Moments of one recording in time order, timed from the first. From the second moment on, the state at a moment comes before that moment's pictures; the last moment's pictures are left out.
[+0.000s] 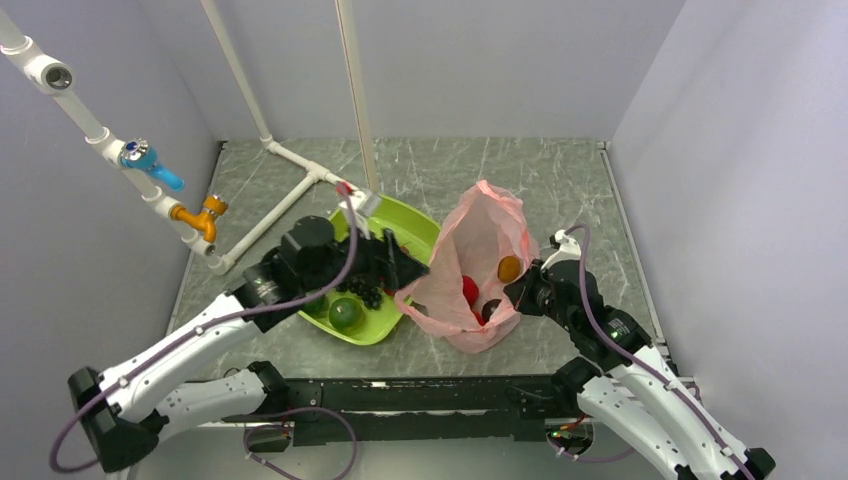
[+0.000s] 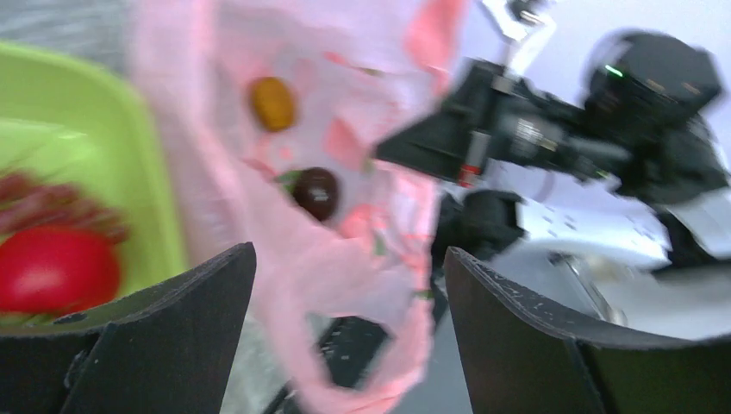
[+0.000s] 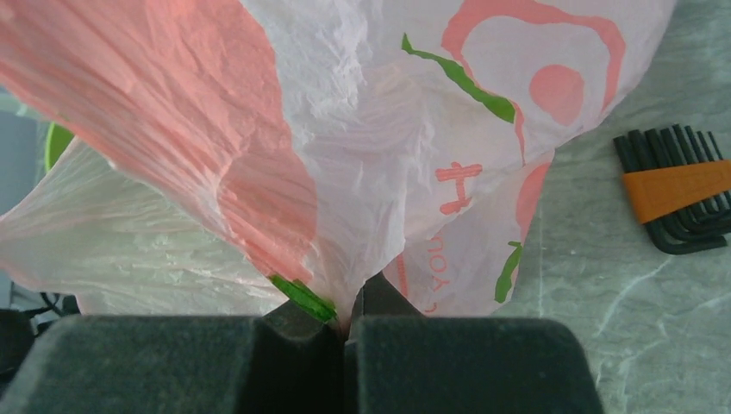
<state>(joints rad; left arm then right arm) -0.77 0.94 0.93 -0.26 0.21 -0.60 0.58 0.56 0.60 -0.63 0.12 0.68</state>
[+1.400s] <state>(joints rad) -1.21 1.85 1.29 -0.20 -0.10 -0.52 0.58 0.50 0.37 -0.92 0.21 1.33</state>
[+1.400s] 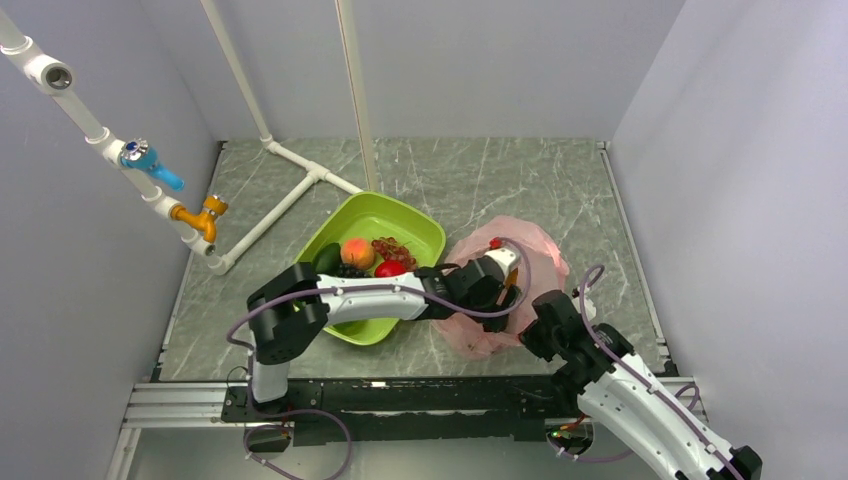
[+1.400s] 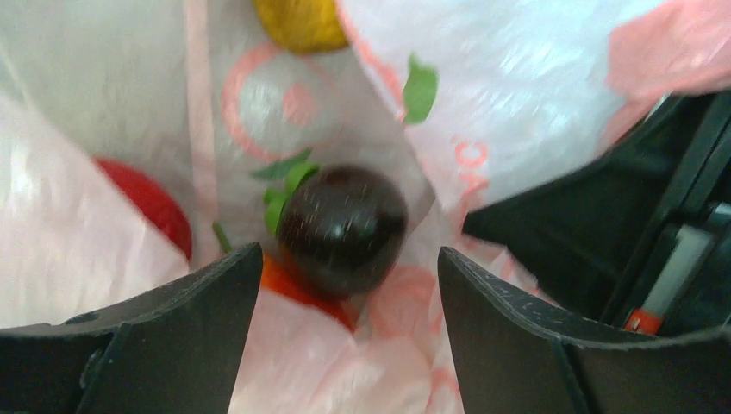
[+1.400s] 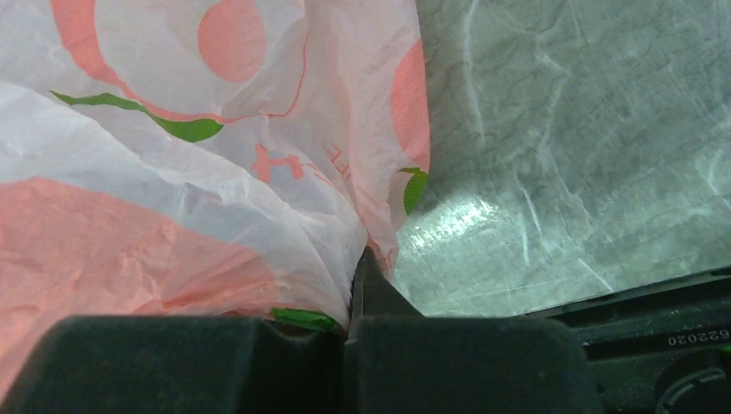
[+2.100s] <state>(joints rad) -1.21 2.05 1.46 -0.29 -0.12 -0.44 0.58 0.47 0.37 -0.92 0.21 1.30</state>
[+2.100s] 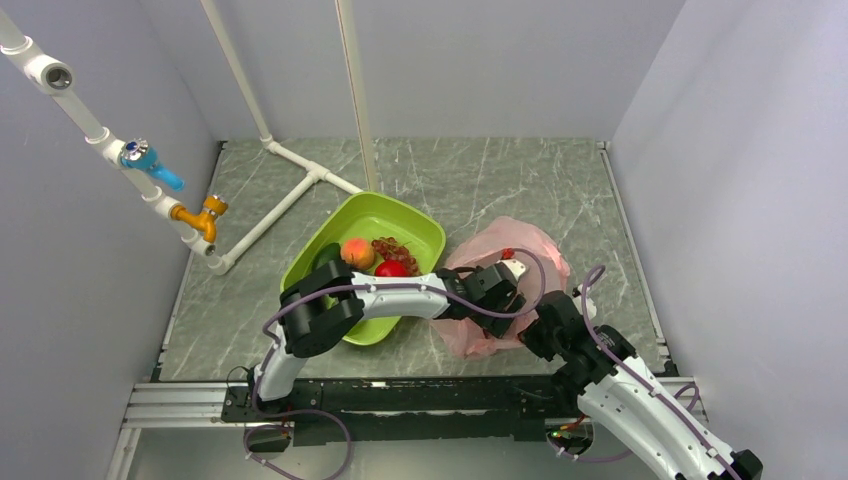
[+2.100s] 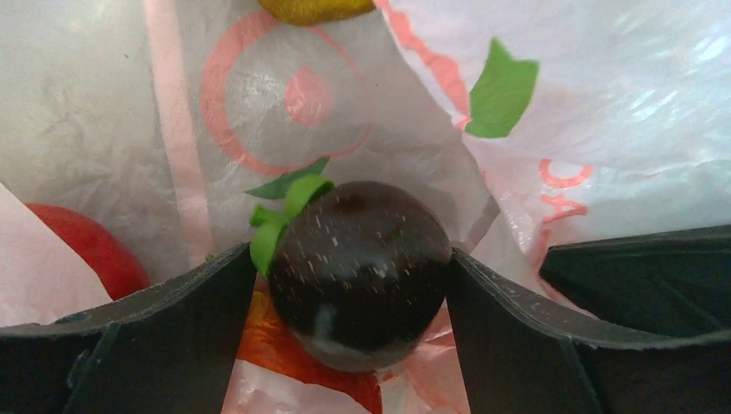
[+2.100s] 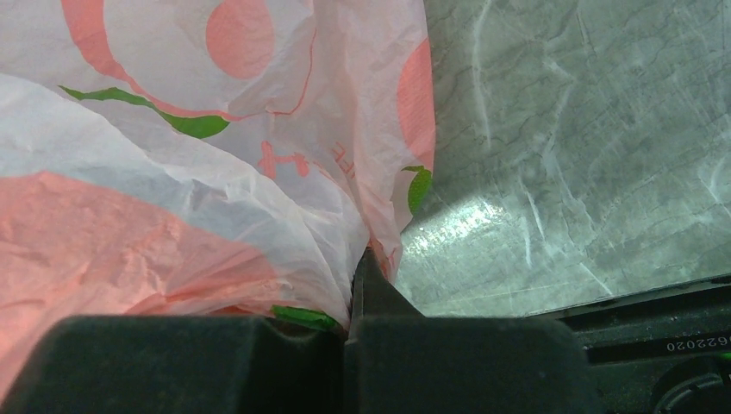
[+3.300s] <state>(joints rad) -1.17 1.36 1.20 -0.36 -0.21 -0.45 0.58 0.50 0.41 -0.90 0.28 1.28</state>
